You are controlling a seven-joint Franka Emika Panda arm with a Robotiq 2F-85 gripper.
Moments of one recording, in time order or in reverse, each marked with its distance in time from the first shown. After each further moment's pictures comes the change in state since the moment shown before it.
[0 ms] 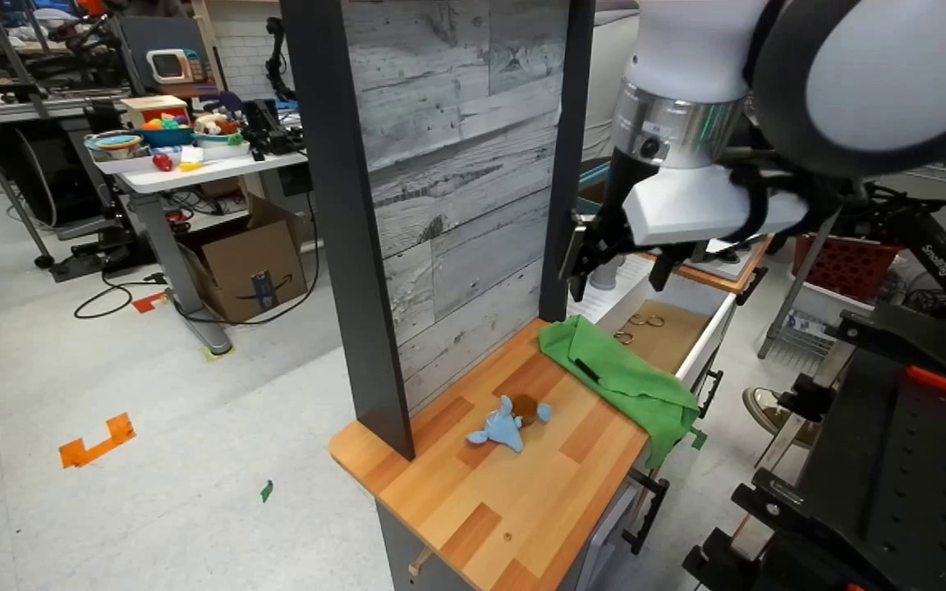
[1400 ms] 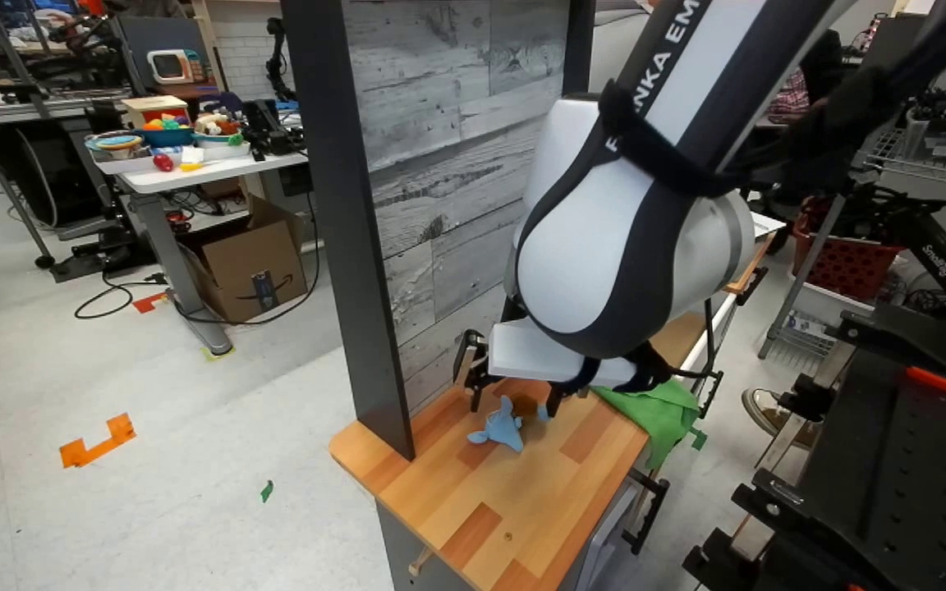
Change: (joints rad) arm -0.148 0.447 0.299 0.384 0.486 0.062 -0.252
